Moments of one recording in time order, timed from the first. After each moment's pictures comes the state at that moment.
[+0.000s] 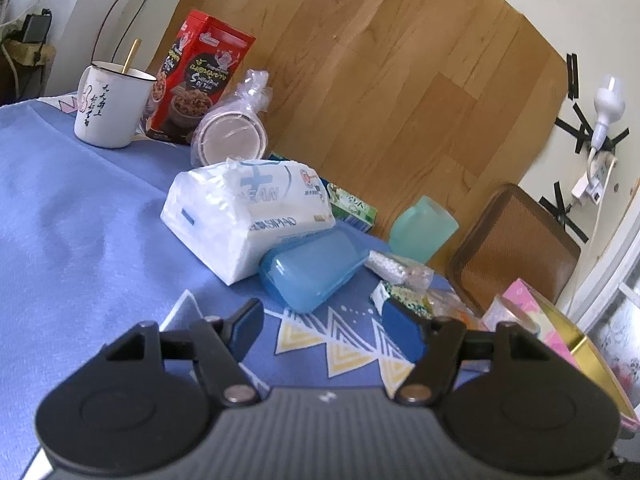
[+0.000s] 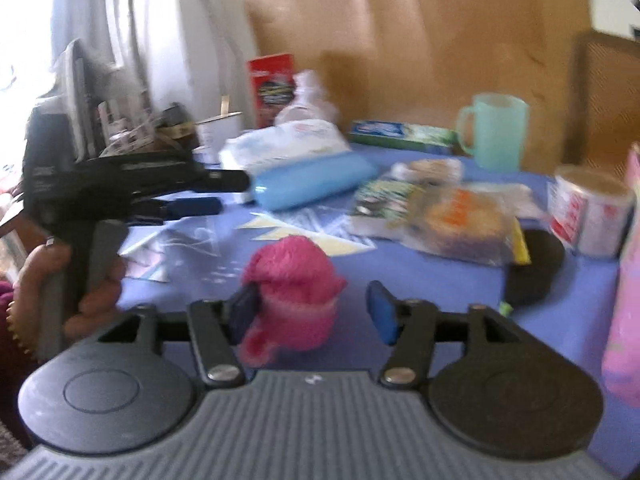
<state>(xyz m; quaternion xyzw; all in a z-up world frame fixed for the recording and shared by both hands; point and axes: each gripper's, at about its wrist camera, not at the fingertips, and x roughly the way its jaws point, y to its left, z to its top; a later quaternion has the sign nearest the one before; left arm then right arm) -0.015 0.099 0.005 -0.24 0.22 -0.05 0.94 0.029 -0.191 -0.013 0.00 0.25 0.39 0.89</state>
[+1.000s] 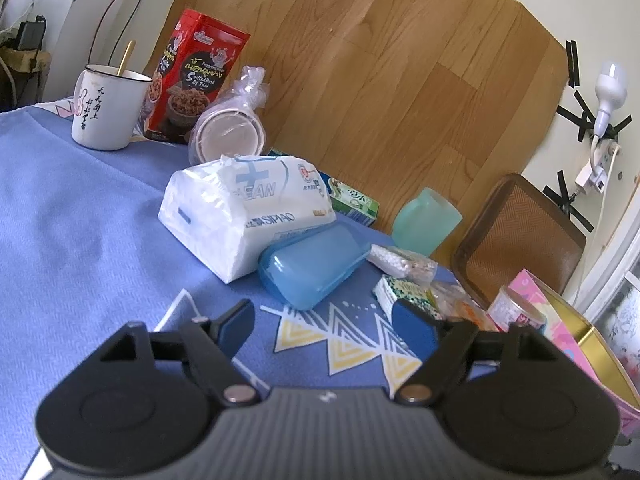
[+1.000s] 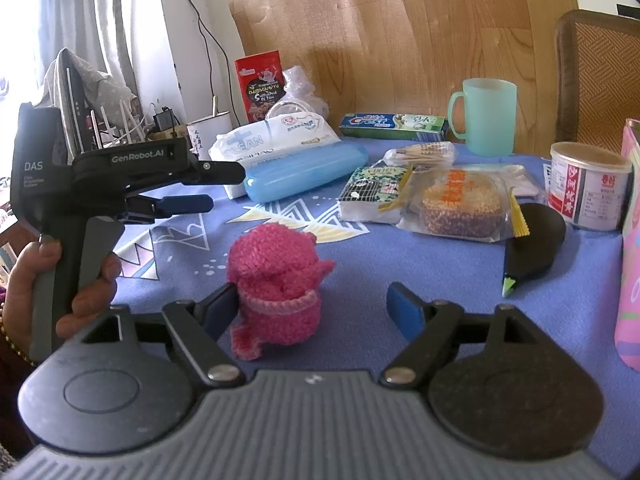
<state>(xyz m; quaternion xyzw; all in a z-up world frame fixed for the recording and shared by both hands) -0.012 0.095 0.005 -0.23 0.23 -0.04 0.95 0.030 -0.189 -0.024 0.01 0.25 0.38 0.89</state>
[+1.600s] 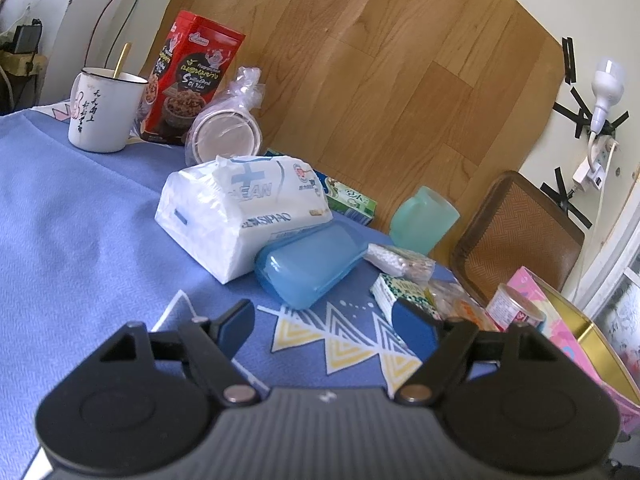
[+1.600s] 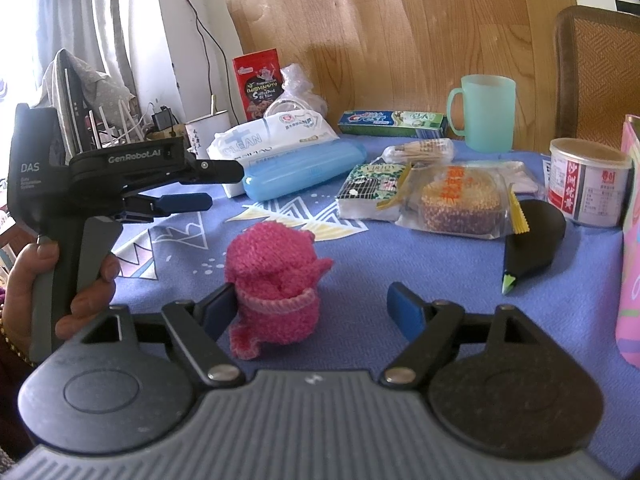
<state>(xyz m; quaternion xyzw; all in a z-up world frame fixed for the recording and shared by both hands) -0.012 0.093 0.006 -0.22 0.23 -0.05 0.95 0.031 -0.190 -0.026 0.01 0.25 0.38 0.89</state>
